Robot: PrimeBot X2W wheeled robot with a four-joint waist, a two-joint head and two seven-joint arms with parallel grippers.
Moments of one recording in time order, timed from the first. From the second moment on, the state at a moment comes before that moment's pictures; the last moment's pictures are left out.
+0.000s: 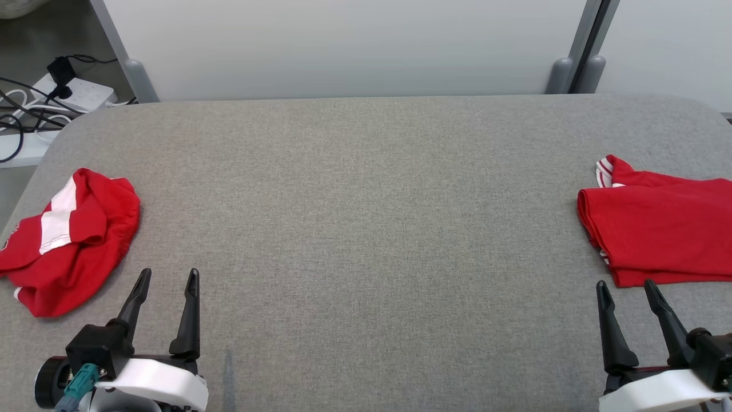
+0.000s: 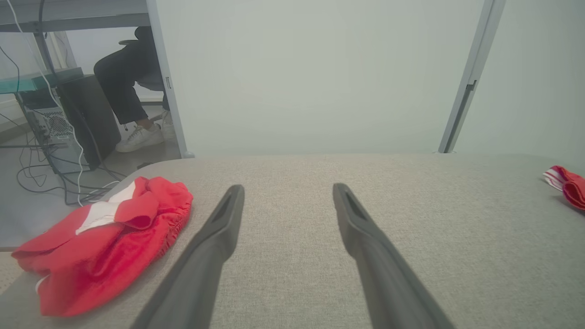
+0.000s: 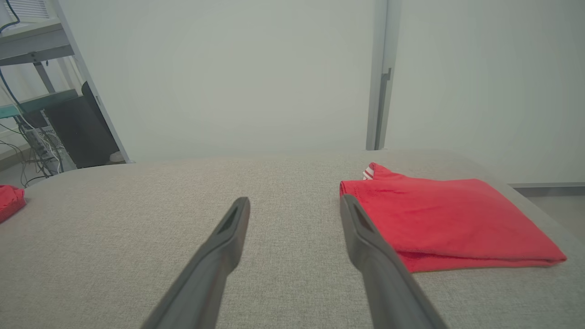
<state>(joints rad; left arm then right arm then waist) -0.04 0.34 -0.27 0.13 -0.48 0.17 -0.25 0.07 -0.04 -0.05 0.02 0.17 0.13 -0.12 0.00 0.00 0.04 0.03</state>
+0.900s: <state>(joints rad) -0.04 0.30 -0.19 0.13 -0.50 0.21 -0.25 0.07 -0.04 -0.06 0.01 0.17 0.13 -0.10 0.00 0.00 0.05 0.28</state>
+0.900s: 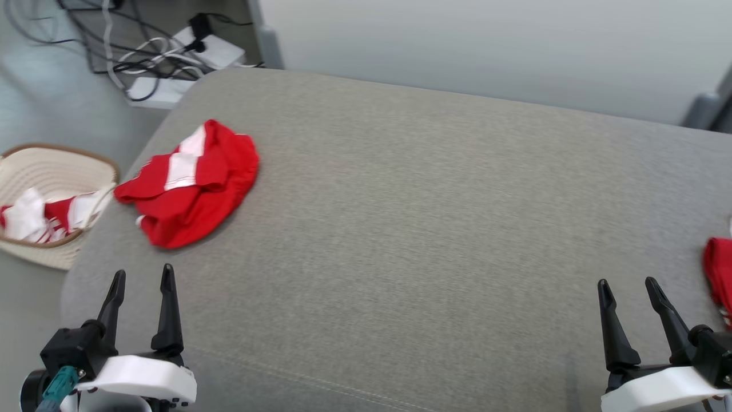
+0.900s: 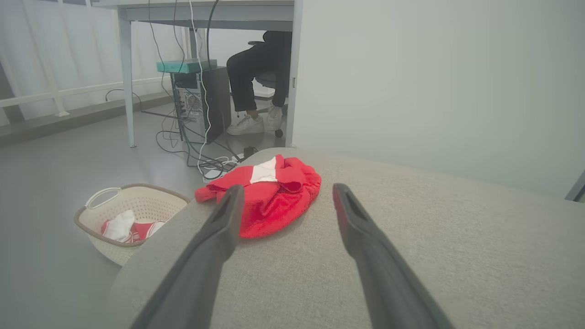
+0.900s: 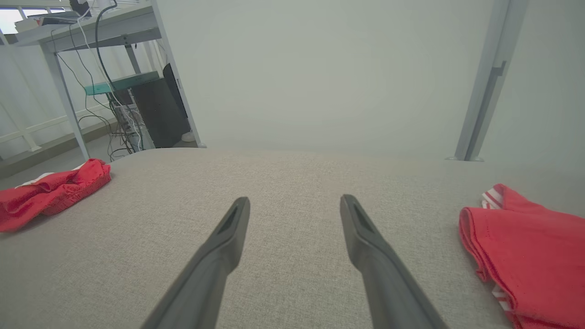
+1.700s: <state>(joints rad) -0.05 0.27 -0.16 0.15 -0.49 0.17 -0.25 0.07 -0.04 -0.05 -0.01 0.16 0.13 -0.09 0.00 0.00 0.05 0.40</state>
